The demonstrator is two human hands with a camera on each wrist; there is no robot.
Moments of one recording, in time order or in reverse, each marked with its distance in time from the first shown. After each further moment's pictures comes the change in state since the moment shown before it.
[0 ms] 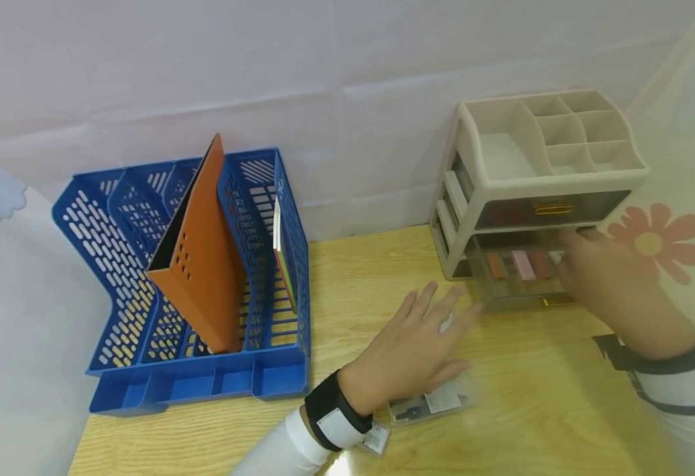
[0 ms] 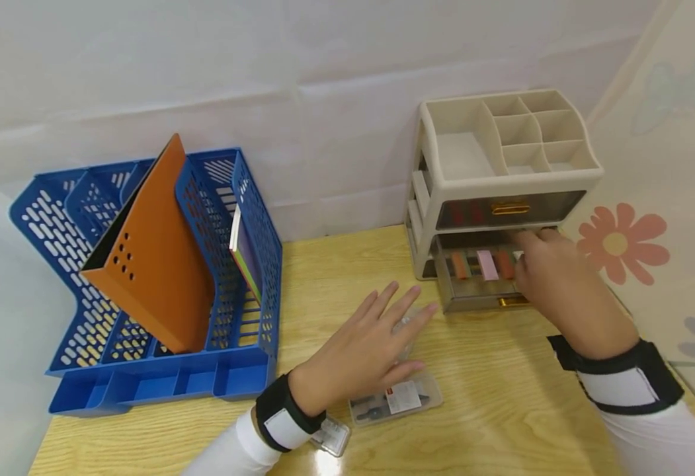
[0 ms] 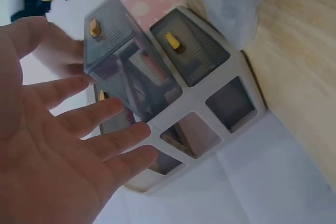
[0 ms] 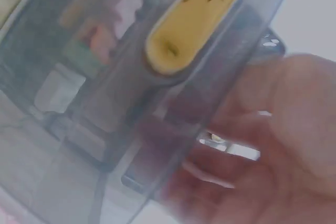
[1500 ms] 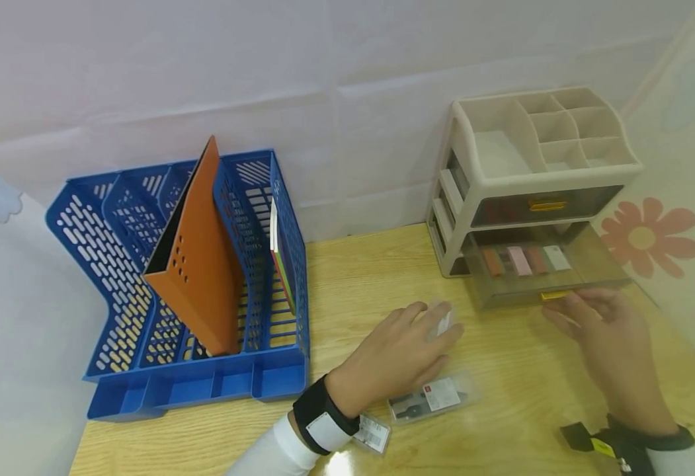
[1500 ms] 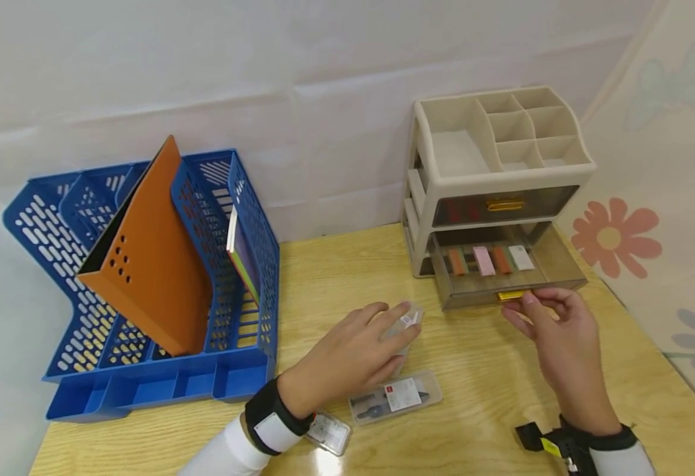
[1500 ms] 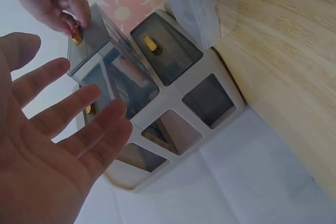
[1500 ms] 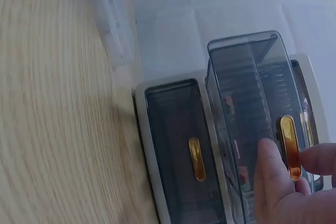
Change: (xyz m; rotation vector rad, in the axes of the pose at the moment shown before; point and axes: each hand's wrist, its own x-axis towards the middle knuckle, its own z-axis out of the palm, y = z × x) left_hand -0.019 -0.012 0.011 -0.039 0.163 0.115; right_hand -0.096 -0.032 0.020 1.518 0.066 0.929
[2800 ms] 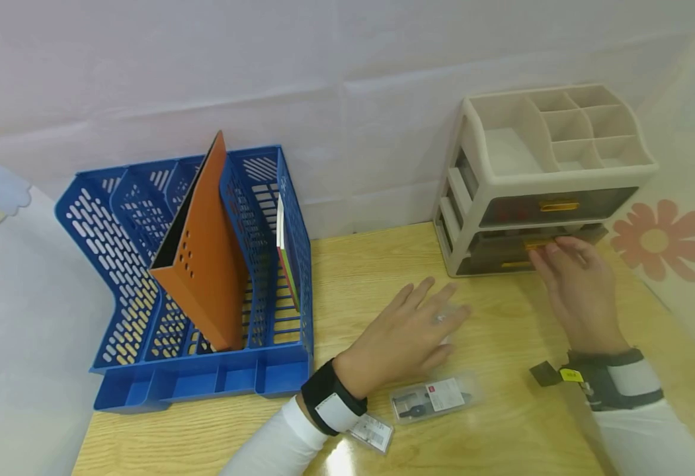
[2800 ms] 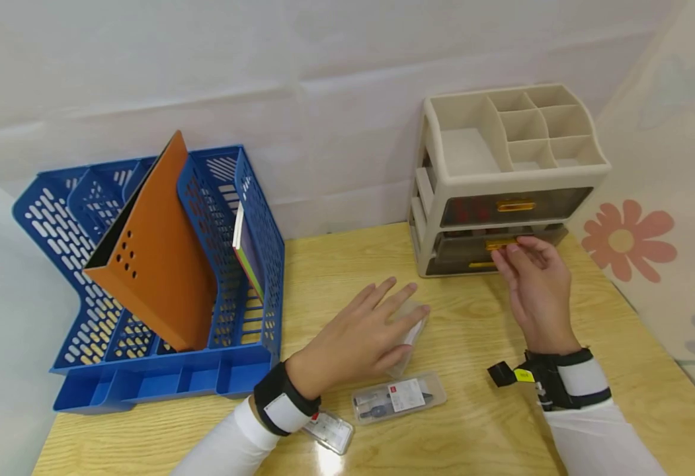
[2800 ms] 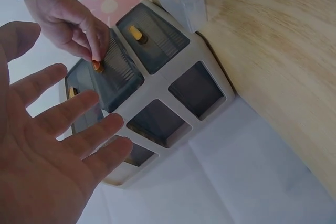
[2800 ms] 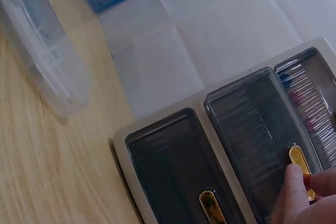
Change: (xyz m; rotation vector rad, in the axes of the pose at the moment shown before) left_hand 0.016 -0.012 0.004 0.092 -0.105 -0.049; right_hand 0.077 -0.004 0.044 0.887 -0.059 -0.049
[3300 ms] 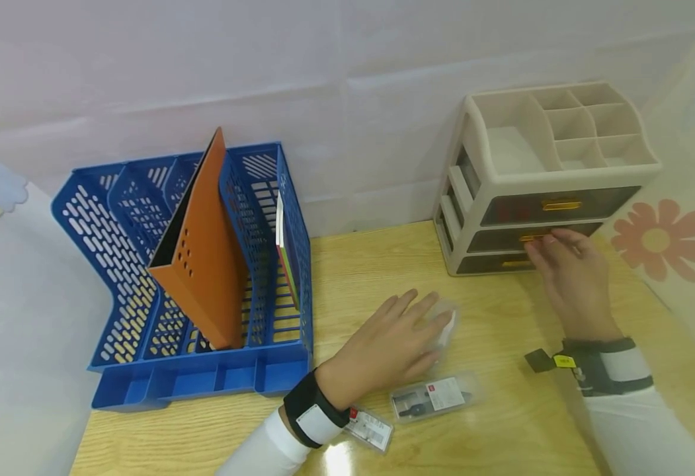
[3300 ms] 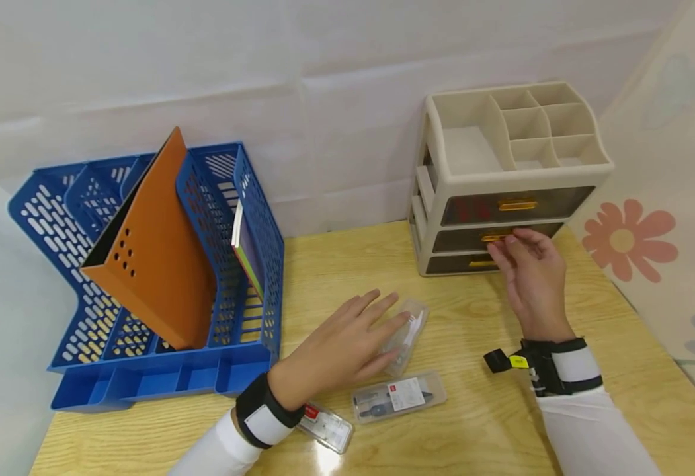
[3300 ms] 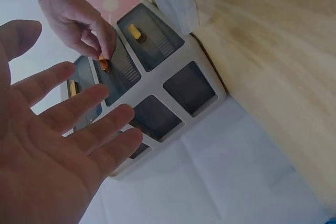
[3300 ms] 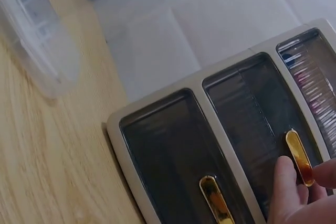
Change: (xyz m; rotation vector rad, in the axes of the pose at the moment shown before) left_hand -0.026 -0.003 -0.002 -0.030 -0.053 -0.035; right_hand 0.016 0.003 0.001 -0.054 0.011 0.013
